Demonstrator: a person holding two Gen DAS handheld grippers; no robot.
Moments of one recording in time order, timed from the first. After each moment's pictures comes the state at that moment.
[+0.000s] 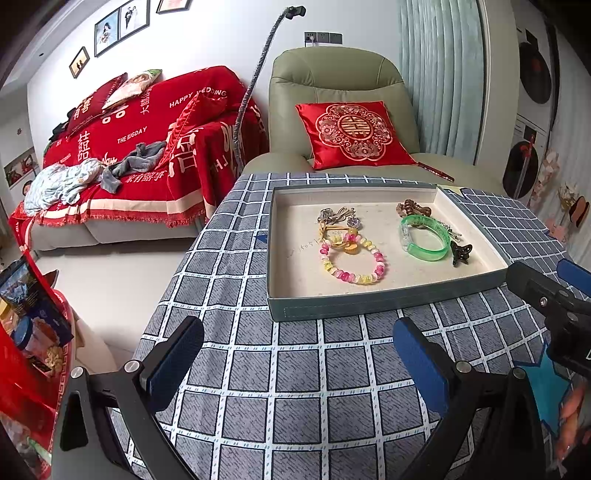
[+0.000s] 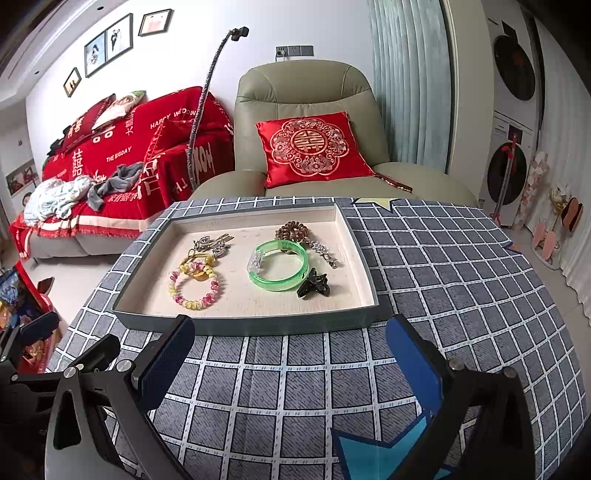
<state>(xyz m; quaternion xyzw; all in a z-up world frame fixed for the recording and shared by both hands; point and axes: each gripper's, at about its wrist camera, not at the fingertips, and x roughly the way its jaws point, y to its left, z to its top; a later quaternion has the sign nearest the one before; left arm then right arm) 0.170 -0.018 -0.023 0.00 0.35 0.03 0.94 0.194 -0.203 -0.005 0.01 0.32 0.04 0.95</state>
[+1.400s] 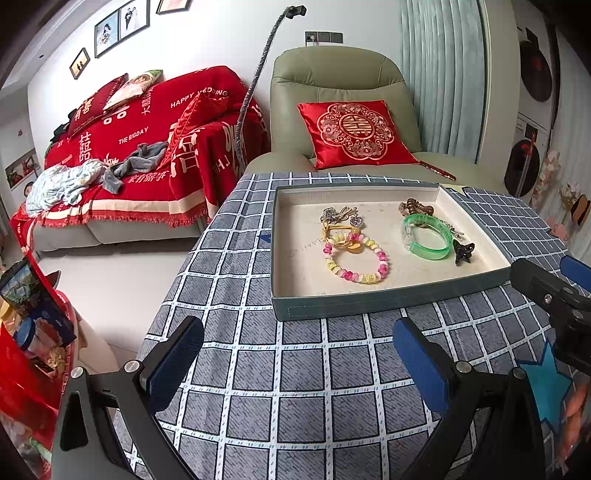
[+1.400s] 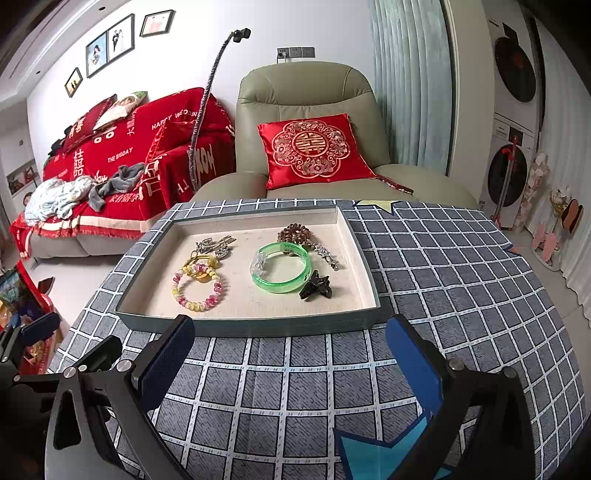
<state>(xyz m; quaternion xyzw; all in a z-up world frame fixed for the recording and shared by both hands) 0.168 -0.015 -0.022 0.00 0.35 0.03 0.94 0.191 -0.197 0.002 0.01 0.32 0.04 0.95</state>
